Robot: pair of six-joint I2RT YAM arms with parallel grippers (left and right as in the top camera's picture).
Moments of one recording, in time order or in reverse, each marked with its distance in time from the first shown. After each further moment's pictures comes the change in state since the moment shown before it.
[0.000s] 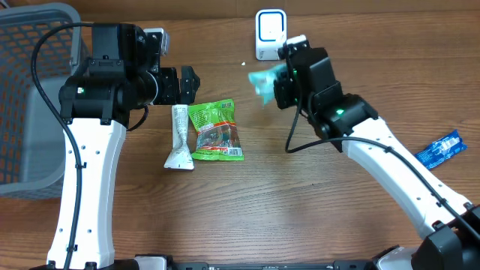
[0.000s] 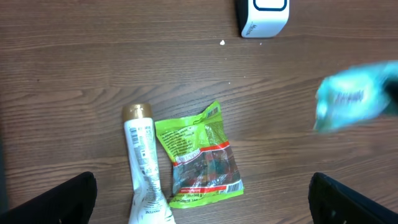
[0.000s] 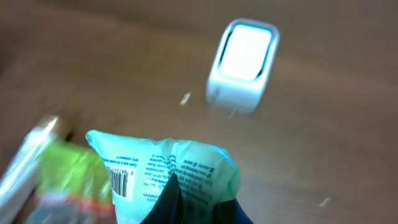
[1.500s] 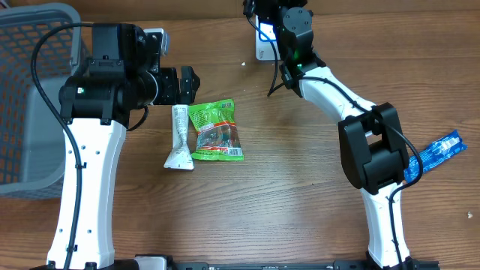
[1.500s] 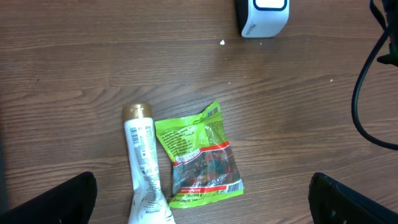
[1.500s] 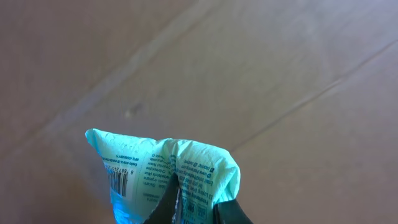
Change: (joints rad) left arm 0.000 0.000 0.000 0.000 0.000 0.000; right arm -0.116 0.733 0.501 0.989 0.089 -1.069
